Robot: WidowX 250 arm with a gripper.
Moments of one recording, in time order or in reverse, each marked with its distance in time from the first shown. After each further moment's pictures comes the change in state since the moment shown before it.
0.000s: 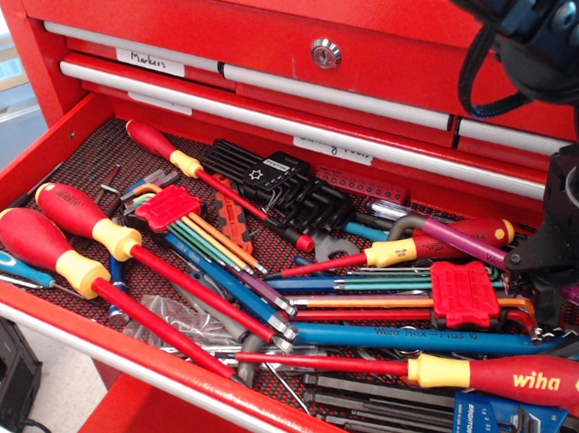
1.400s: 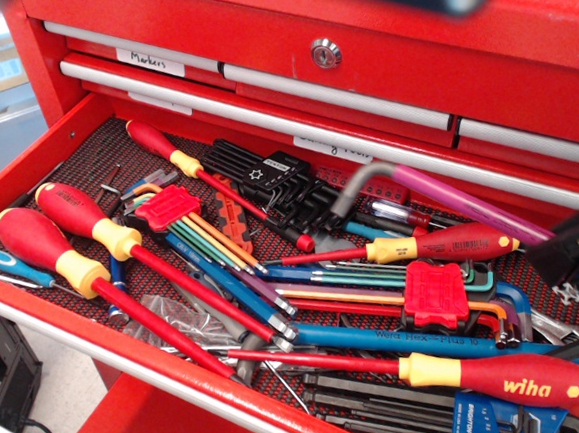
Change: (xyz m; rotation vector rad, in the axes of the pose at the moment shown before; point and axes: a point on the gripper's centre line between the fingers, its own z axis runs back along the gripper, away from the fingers) arm -0.013 0.026 0.080 0.398 -0.596 0.578
